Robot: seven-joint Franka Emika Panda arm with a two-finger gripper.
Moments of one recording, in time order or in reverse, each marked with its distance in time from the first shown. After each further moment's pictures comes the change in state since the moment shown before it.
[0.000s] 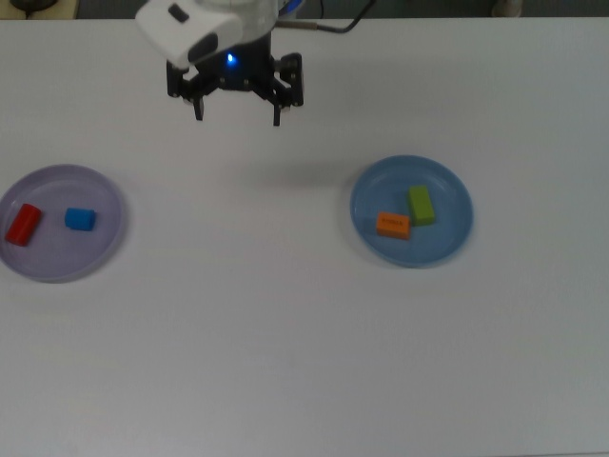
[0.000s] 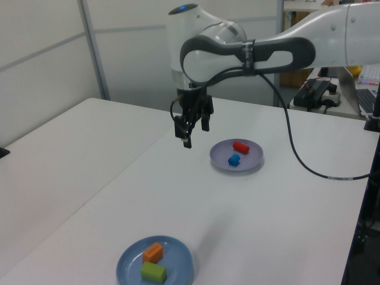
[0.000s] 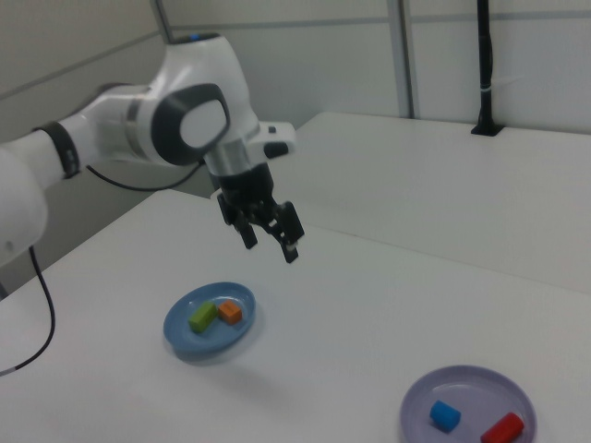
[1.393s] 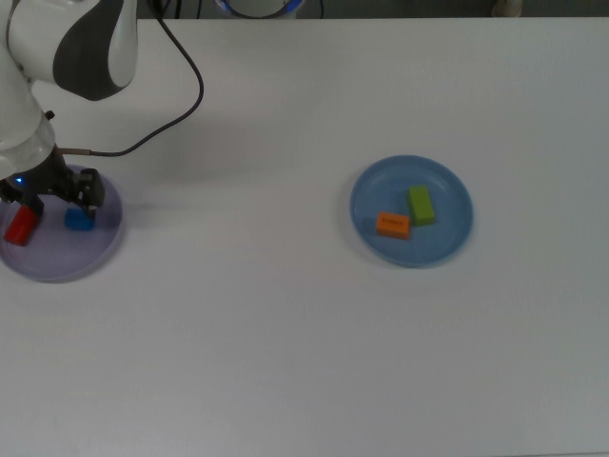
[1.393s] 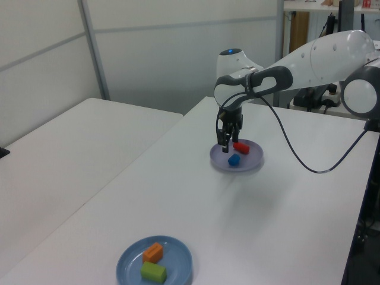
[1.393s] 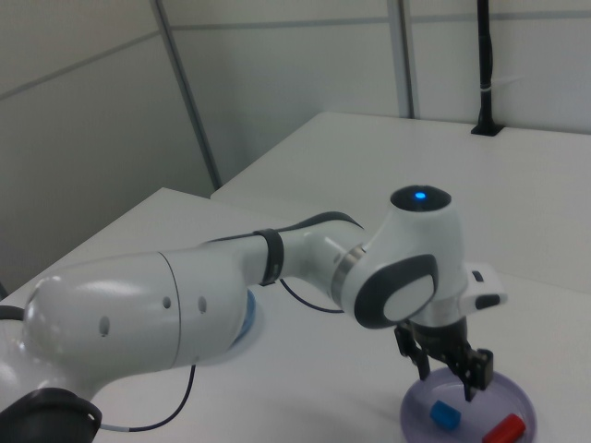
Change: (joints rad) arm -0.380 0.337 -0.012 -0.009 0.003 0.354 -0.392
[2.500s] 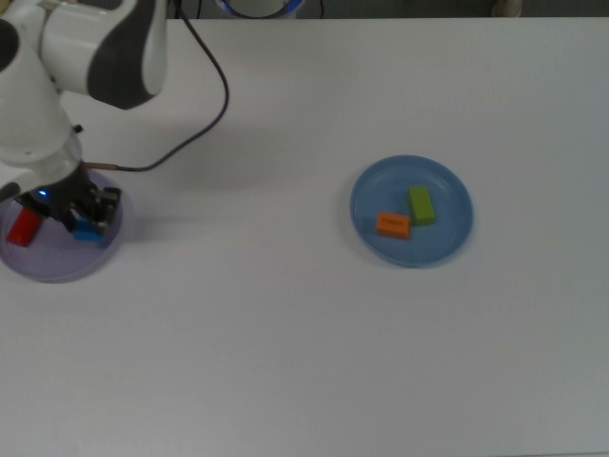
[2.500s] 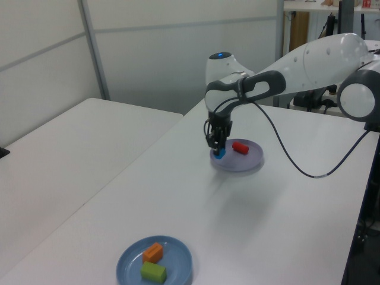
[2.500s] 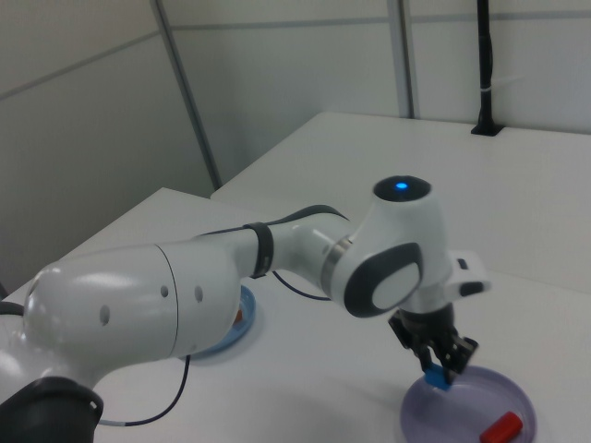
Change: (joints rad) arm 0.043 0.008 -0.012 0.007 0.010 0.027 0.066
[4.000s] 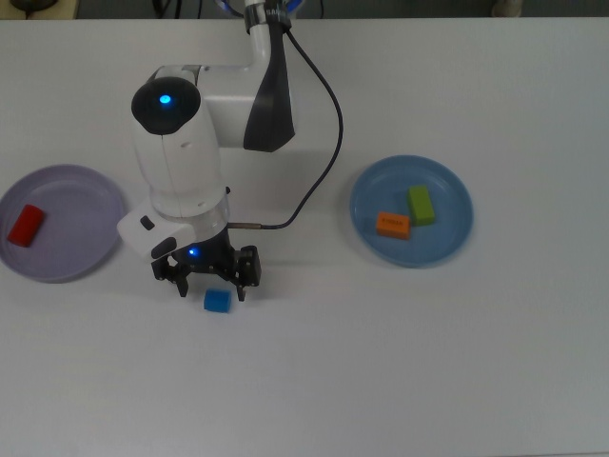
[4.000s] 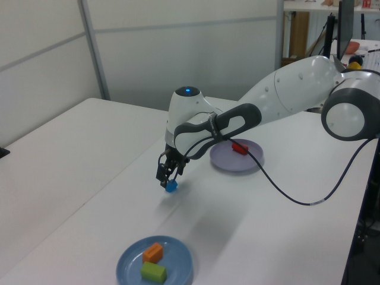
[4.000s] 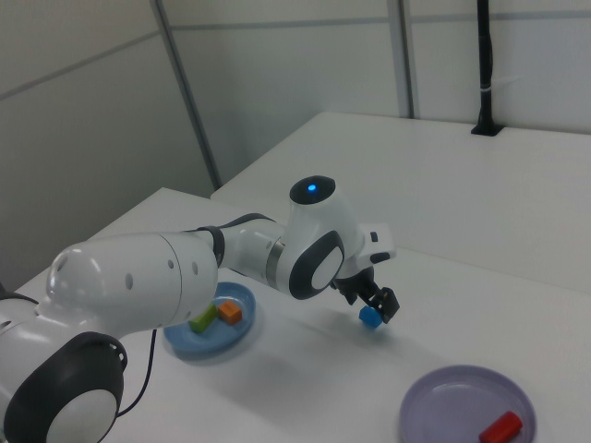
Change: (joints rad) arm 0.234 0.105 0.047 -0.018 0.010 0.329 0.287
